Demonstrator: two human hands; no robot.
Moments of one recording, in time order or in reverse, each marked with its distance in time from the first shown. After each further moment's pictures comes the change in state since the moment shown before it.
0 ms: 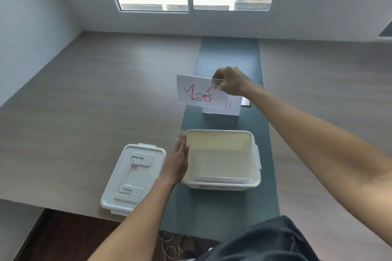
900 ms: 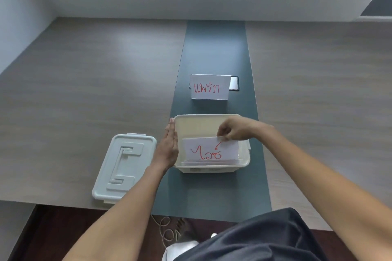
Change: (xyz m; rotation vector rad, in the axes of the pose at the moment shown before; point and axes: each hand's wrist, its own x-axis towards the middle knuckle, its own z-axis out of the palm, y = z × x) left_hand 0.002 -0.006 0.007 -0.073 0.026 0.007; right_hand -0.145 0.045 0.064 0.022 -0.612 0.107
